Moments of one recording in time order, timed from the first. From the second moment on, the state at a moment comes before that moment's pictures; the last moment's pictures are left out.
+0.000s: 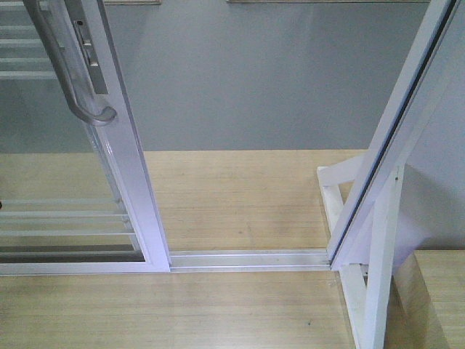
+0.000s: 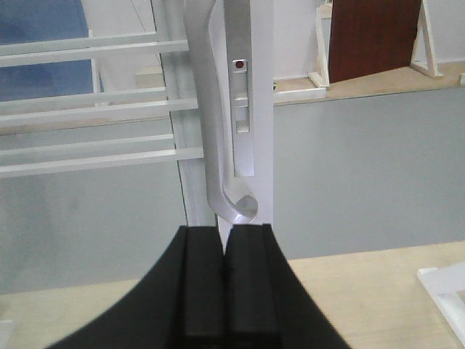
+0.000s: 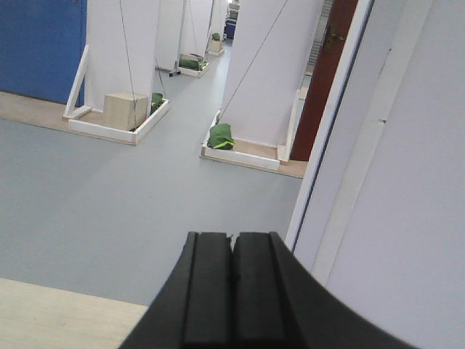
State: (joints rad) left arm -0.05 0.63 -0.33 0.19 -0.04 -0.14; right arm 0.10 0.38 -0.39 -0.13 0.18 -0.03
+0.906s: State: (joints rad) left arm -0.11 0.30 -0.20 0.18 0.15 -0.19; right arm 0.10 0.10 -0.27 -0.07 0.41 -0.03
